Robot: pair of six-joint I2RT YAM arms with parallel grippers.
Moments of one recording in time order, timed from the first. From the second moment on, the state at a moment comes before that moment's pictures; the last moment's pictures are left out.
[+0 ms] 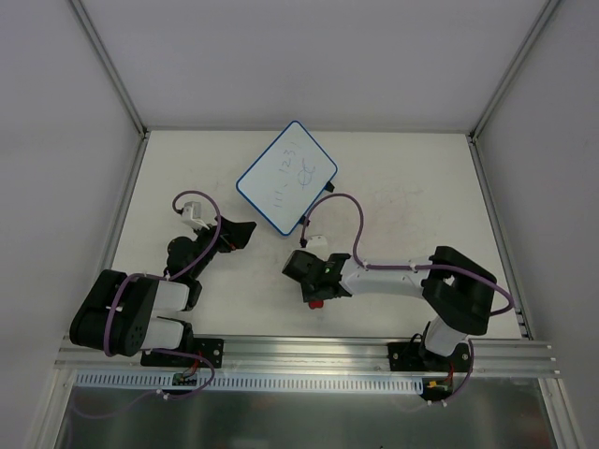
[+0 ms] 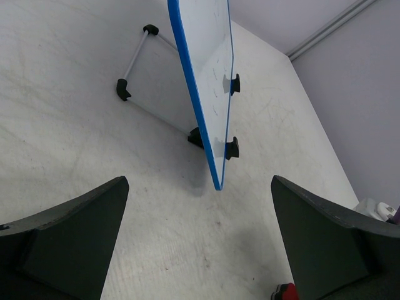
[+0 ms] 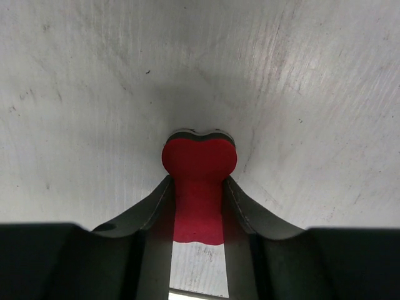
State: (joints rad) left arm -0.18 1.34 0.10 1.18 0.28 -0.70; right arm 1.18 1.67 0.96 -0.53 0.34 0.90
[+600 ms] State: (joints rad) left arm -0.18 1.55 0.22 1.18 0.30 -0.71; right arm 1.18 1.65 0.99 -0.57 0.42 0.82
